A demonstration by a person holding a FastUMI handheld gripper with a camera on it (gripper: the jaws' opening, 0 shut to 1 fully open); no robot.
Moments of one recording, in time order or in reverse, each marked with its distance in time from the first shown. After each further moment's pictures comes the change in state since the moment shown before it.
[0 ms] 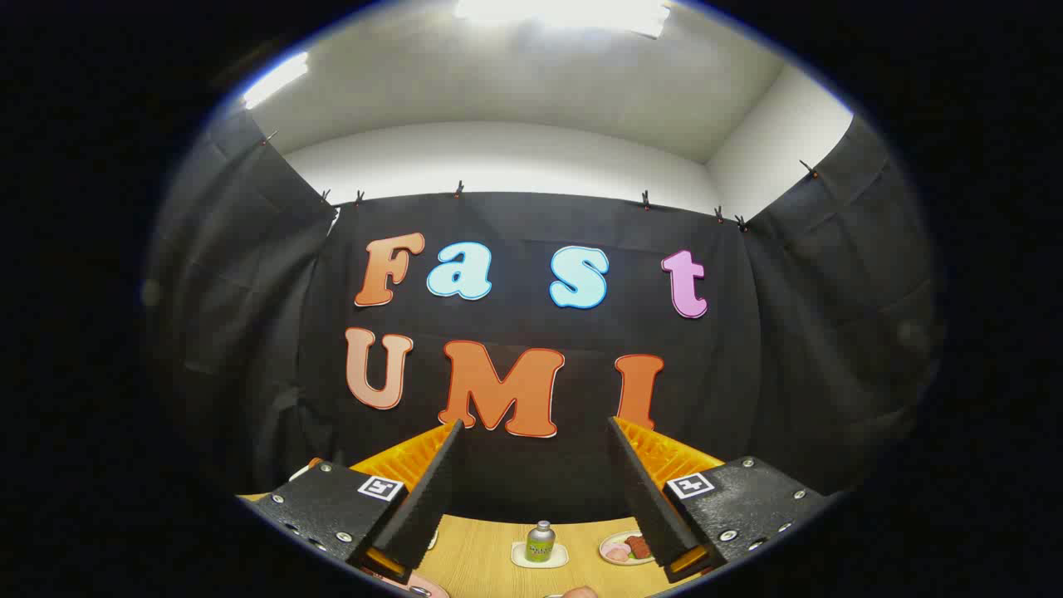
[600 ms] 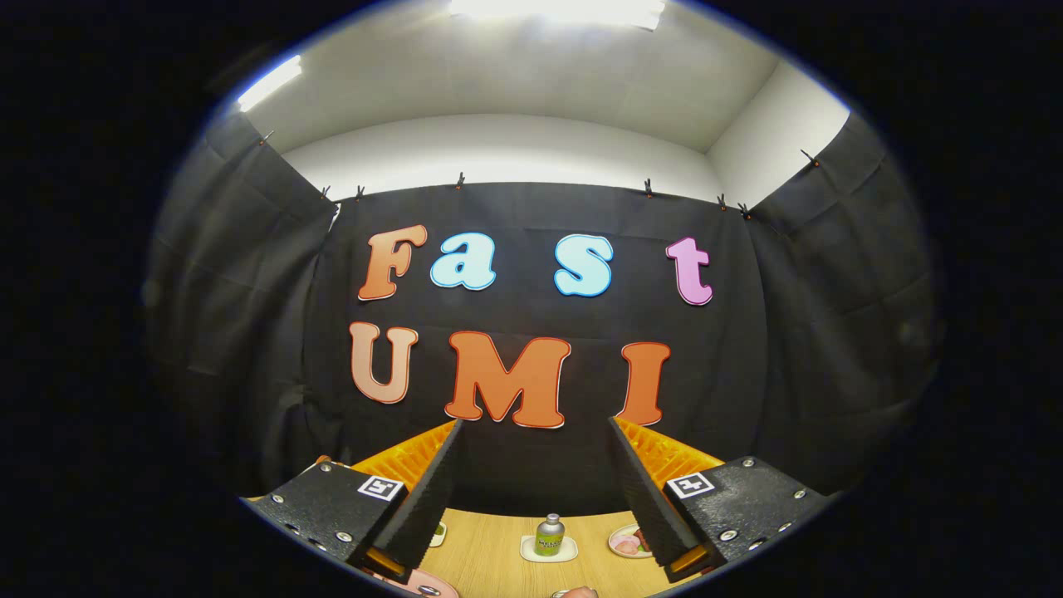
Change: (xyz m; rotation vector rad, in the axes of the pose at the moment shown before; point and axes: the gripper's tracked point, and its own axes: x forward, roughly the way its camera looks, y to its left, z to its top) arm 0.001 0.008 -0.008 0.001 0.026 0.008
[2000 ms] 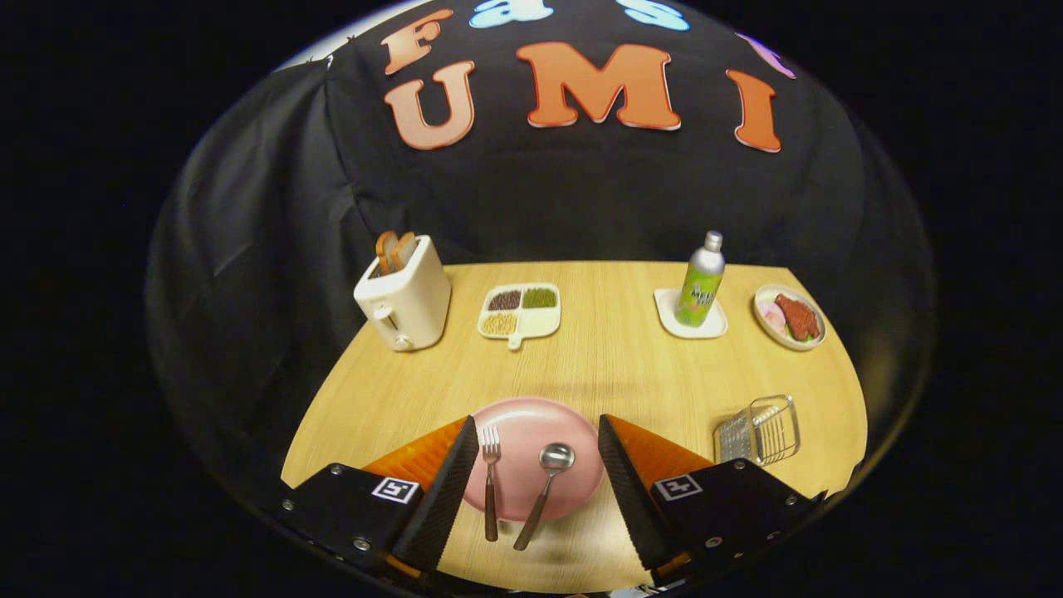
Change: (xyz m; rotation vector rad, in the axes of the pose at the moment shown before) arm -0.096 0.192 -0.330 0.119 1.026 0.239
